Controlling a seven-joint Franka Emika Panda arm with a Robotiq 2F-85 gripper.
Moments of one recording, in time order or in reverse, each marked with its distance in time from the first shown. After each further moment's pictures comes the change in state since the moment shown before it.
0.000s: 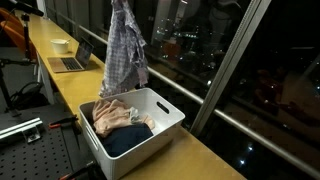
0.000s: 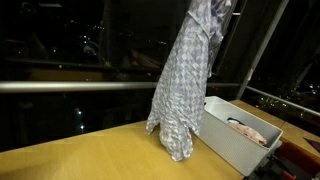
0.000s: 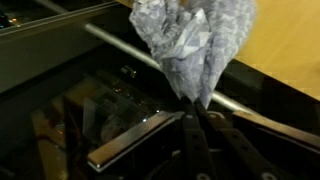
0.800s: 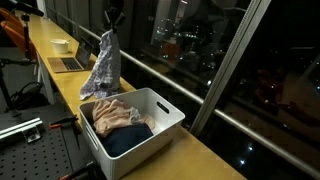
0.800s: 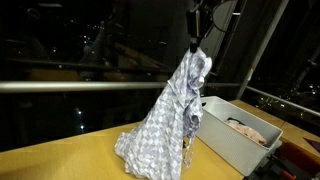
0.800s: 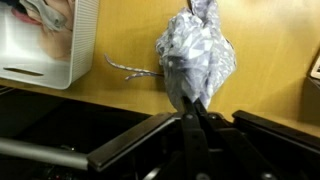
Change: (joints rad) arm -0.429 -0.021 0.130 -0.558 0.478 0.293 0.238
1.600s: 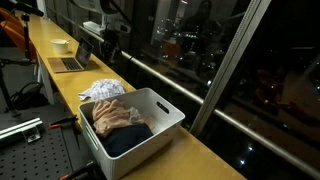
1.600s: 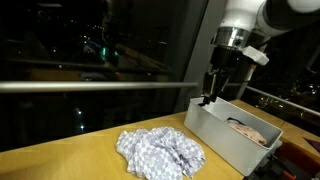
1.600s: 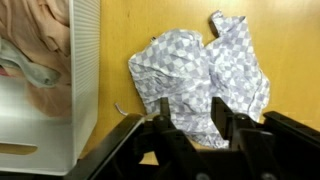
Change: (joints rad) arm -0.388 -0.236 0.095 -0.726 0.138 0.513 -0.003
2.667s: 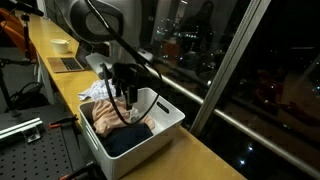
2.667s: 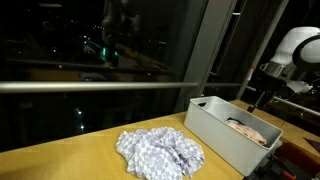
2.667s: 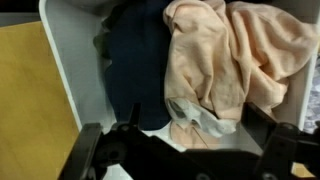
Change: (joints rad) arm 0.182 -0.384 -0.752 -0.505 0.219 0.372 -0.414
